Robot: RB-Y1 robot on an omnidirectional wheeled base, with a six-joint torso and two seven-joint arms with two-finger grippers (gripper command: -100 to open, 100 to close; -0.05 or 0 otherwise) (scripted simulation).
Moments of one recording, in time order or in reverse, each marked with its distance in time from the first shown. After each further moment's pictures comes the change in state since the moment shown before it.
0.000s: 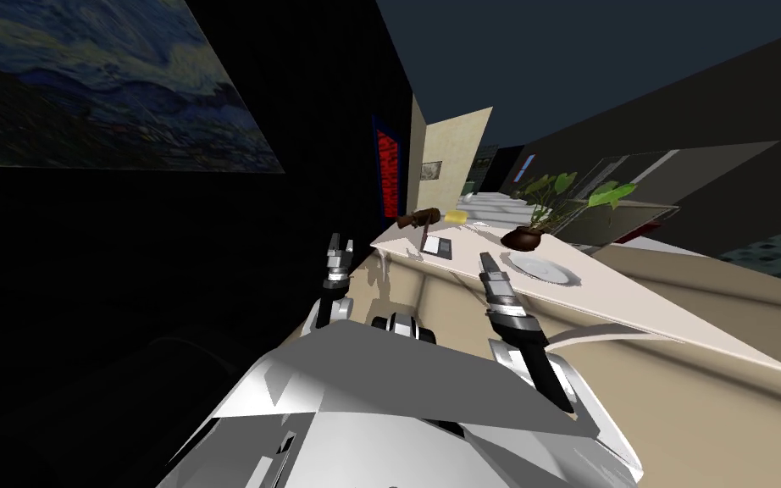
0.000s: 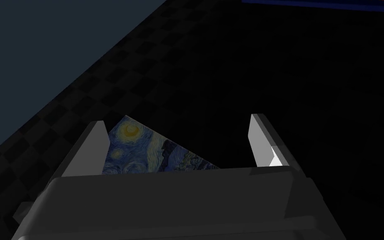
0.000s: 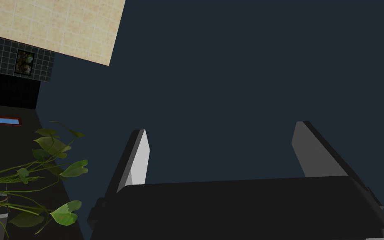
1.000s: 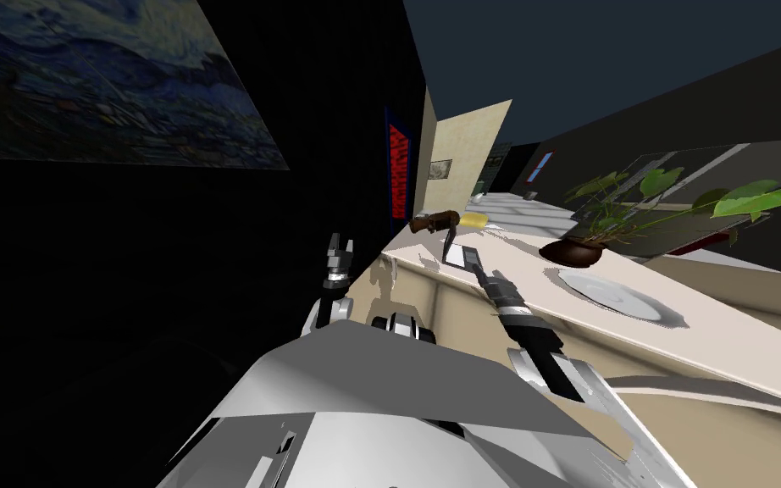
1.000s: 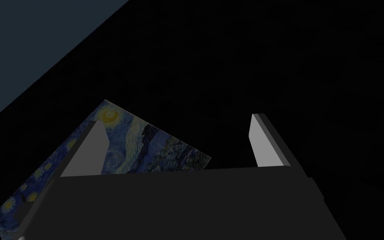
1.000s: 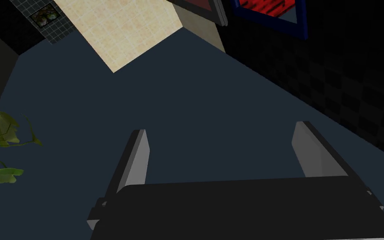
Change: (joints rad) left arm 0.000 0.000 0.000 0.000 0.000 0.000 0.000; right arm 0.017 -0.158 -0.061 0.057 0.191 0.267 0.271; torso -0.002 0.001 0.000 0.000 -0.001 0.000
